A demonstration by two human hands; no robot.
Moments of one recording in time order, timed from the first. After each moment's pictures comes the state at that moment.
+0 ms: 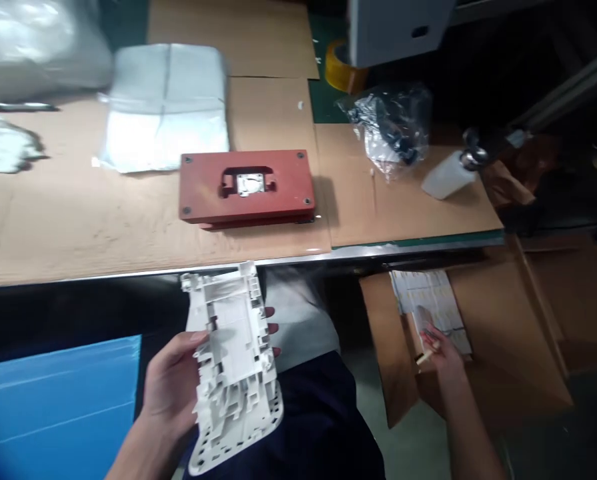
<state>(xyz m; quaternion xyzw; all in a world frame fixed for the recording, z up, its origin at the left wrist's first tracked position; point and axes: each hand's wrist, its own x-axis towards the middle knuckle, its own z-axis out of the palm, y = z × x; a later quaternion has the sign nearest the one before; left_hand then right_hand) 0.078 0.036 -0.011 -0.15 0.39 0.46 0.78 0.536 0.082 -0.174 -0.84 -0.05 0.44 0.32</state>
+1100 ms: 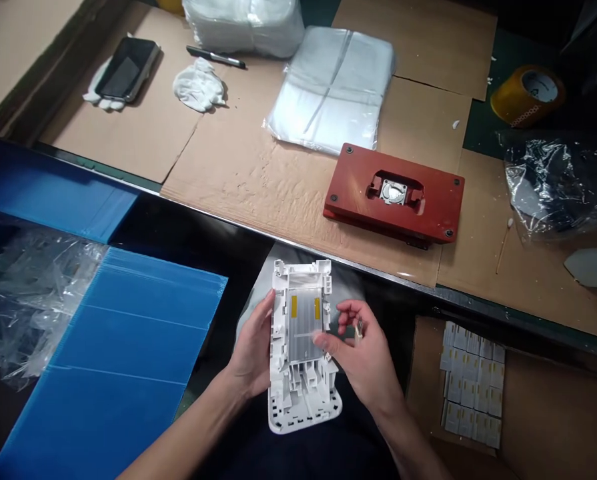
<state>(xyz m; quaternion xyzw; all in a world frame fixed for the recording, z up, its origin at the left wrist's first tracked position) 0.057 0.000 -0.025 -0.18 0.34 0.61 0.69 0.217 0.076 -0.035 -0.56 -0.50 0.65 0.12</state>
